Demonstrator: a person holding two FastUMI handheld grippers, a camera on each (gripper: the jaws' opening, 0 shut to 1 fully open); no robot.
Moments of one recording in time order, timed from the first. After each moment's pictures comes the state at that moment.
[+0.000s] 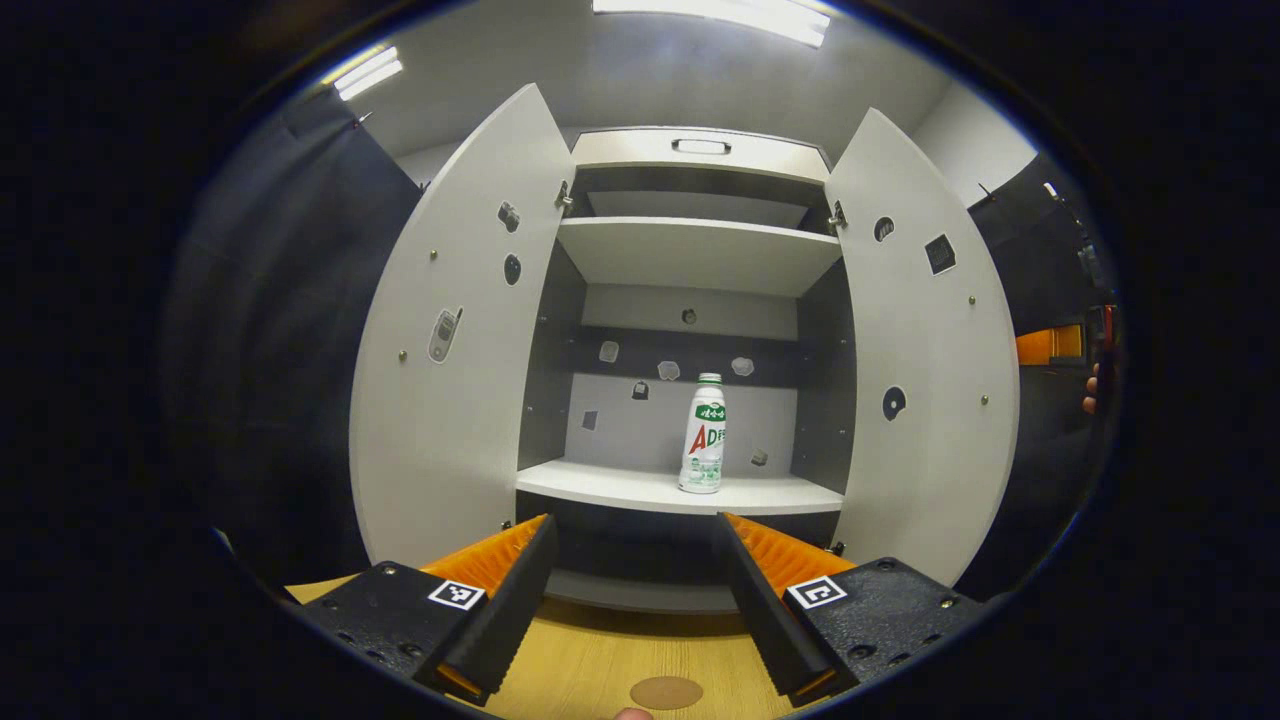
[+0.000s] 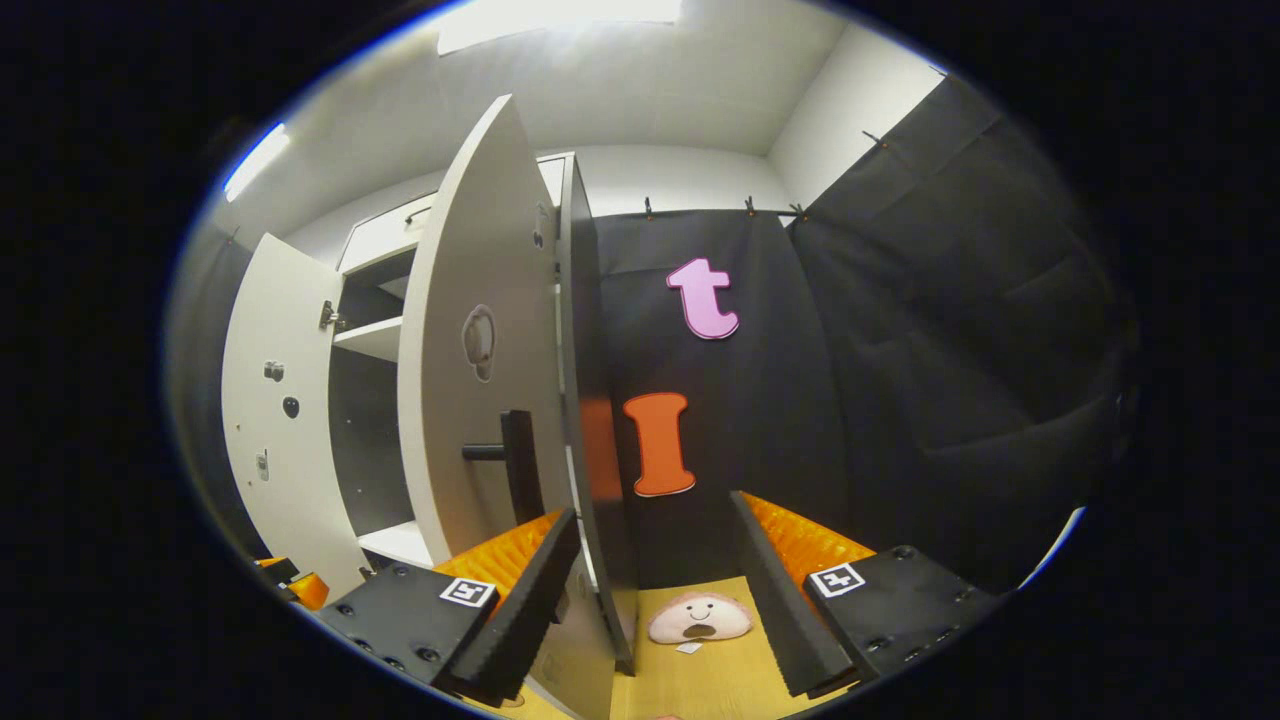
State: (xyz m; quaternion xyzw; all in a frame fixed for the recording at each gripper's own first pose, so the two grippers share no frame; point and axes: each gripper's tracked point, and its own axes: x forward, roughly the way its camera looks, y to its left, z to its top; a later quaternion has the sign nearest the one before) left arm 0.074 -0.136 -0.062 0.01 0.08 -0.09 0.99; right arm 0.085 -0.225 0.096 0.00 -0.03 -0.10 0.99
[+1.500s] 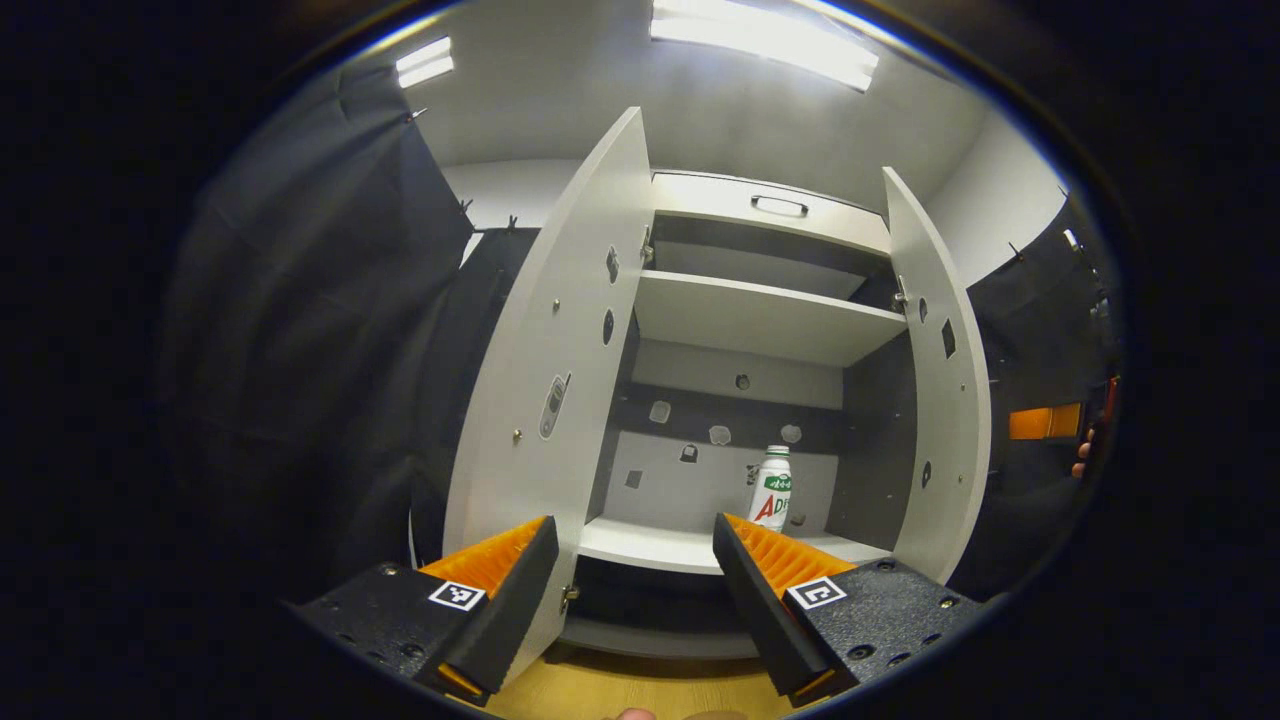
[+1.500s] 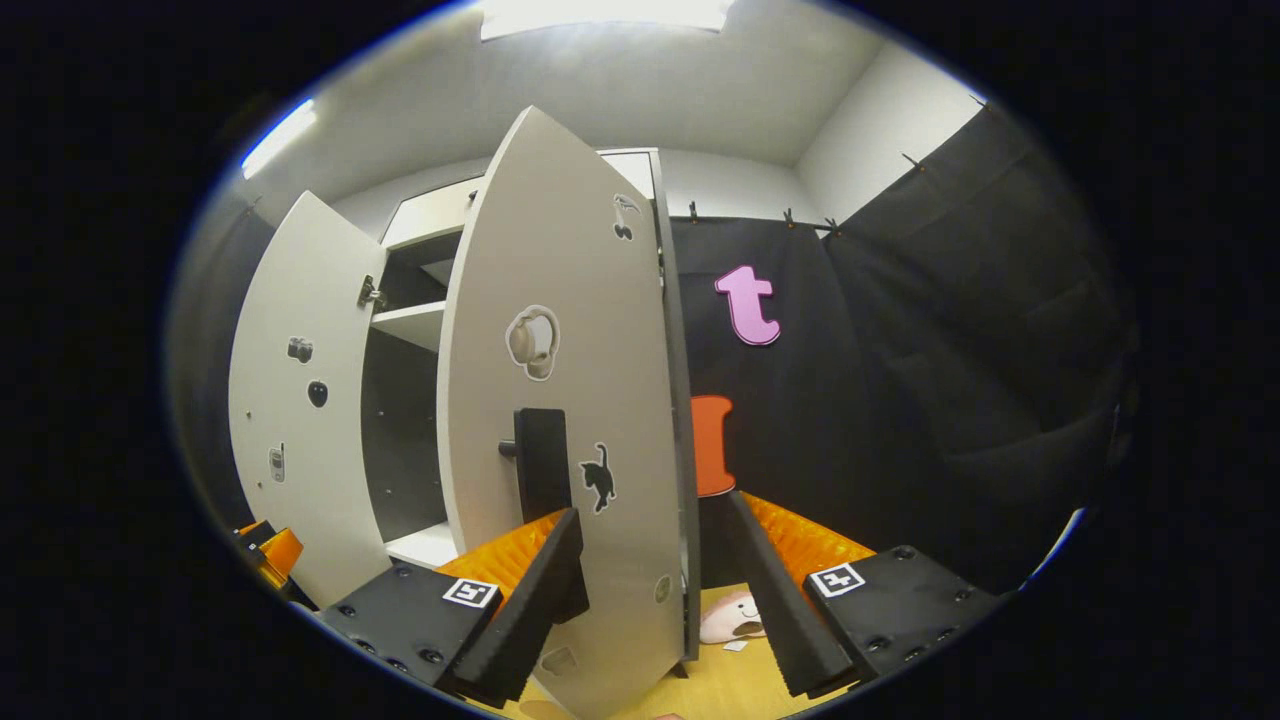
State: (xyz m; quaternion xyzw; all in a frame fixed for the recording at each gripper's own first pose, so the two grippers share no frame) left arm 0.127 -0.033 -0.014 -0.04 0.01 -0.07 1.00; right arm 0.125 -0.094 0.080 -0.02 -0.04 -0.09 1.00
